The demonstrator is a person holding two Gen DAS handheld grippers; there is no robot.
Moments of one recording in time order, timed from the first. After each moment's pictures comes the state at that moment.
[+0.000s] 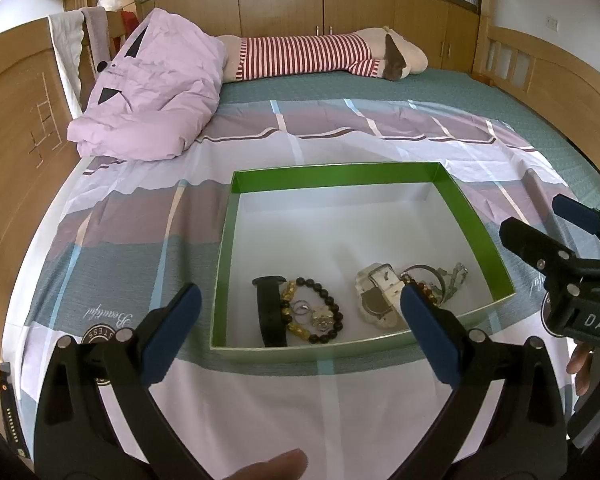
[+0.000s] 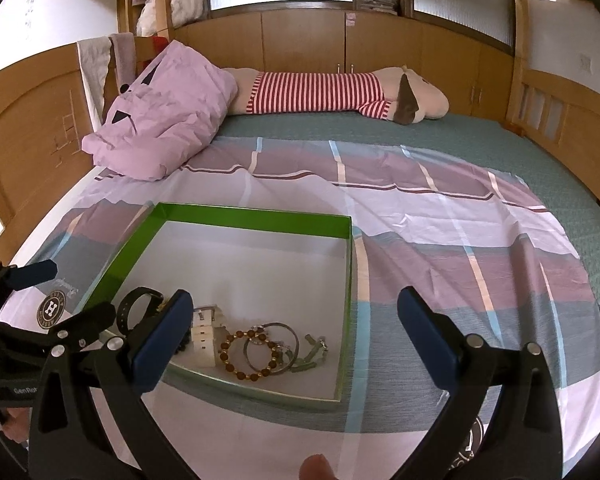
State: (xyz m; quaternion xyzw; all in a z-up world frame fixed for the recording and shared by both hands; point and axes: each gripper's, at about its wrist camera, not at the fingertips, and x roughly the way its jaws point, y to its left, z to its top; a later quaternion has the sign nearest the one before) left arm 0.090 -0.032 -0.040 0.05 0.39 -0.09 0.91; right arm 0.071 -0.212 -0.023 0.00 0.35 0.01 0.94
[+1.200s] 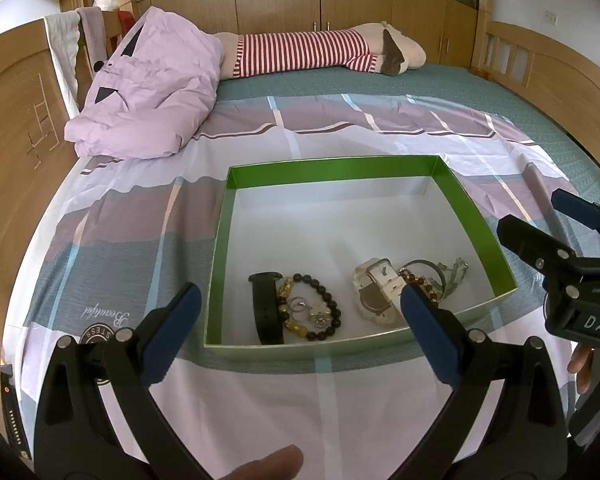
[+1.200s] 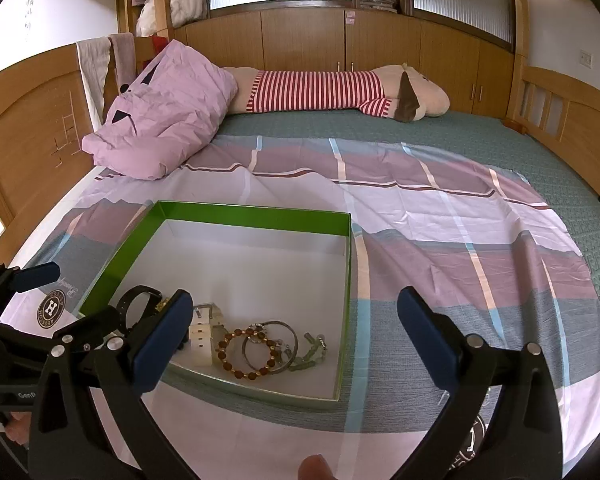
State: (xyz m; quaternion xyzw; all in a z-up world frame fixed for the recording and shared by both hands) left arm 0.090 -0.036 -0.045 0.06 0.40 -0.09 0.91; right arm 0.070 -0.210 -0.023 0.00 0.35 0.02 0.94
